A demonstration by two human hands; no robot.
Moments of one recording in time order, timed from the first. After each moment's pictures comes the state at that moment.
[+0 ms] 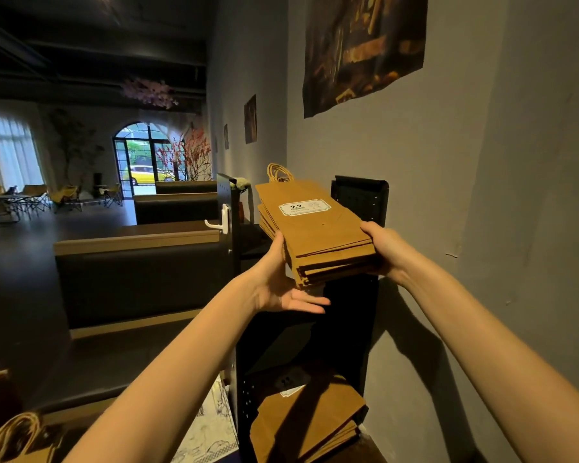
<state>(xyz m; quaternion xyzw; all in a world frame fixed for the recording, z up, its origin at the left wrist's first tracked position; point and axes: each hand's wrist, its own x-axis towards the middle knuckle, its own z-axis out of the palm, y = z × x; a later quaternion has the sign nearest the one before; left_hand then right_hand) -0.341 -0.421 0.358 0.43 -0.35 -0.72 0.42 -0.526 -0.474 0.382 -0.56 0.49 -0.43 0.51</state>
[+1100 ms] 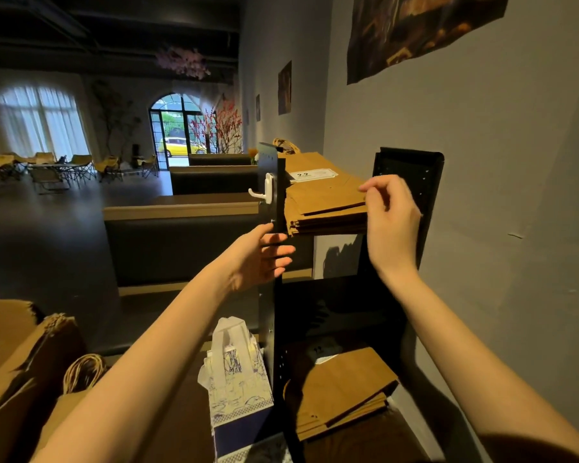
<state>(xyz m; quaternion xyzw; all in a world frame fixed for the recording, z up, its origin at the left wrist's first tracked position) -0.261 -0.387 0.336 0.49 -0.36 -0.58 0.54 -0.450 -0.422 0.359 -0.66 0.29 -0.68 0.12</state>
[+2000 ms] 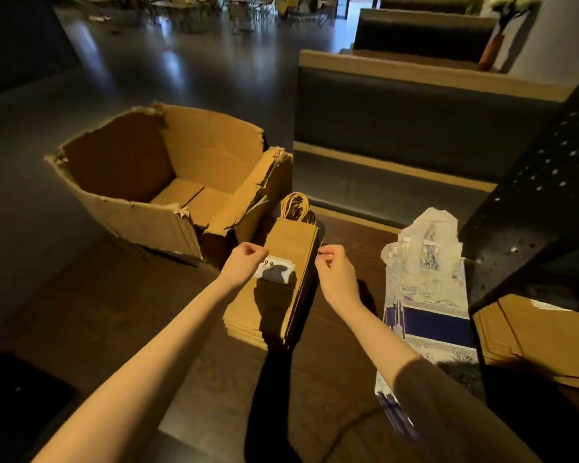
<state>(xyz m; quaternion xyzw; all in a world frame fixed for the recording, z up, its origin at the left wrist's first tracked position) -0.030 -0.147 0.099 0.81 -0.17 -0.29 0.49 -0.150 -0.277 0.074 -0.78 0.35 -0.19 0.48</state>
